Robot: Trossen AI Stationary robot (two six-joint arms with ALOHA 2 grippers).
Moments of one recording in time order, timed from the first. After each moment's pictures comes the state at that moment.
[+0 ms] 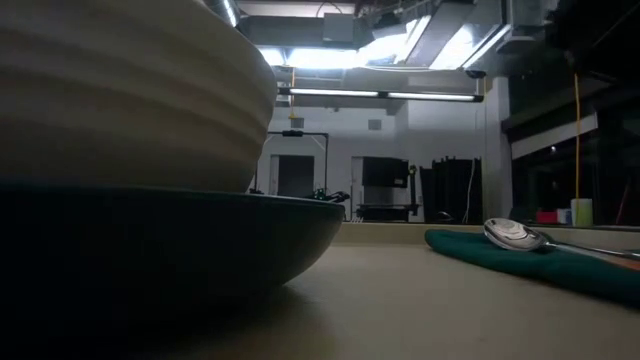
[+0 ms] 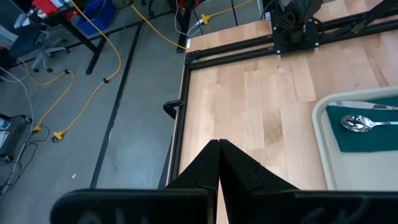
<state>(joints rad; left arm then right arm) 0.23 1.71 2.33 -1.22 -0.14 0.36 0.73 1.99 1.43 -0.74 0.00 2.14</state>
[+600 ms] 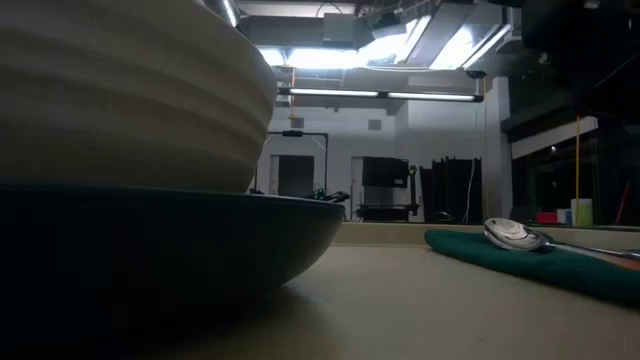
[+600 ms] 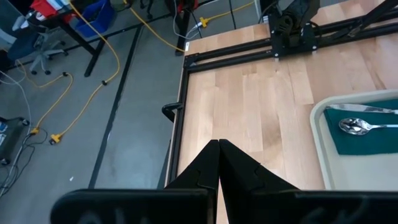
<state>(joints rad) 0.23 1.71 2.33 -1.21 -0.13 0.36 0.72 2.05 1.43 -0.76 0.00 2.14</state>
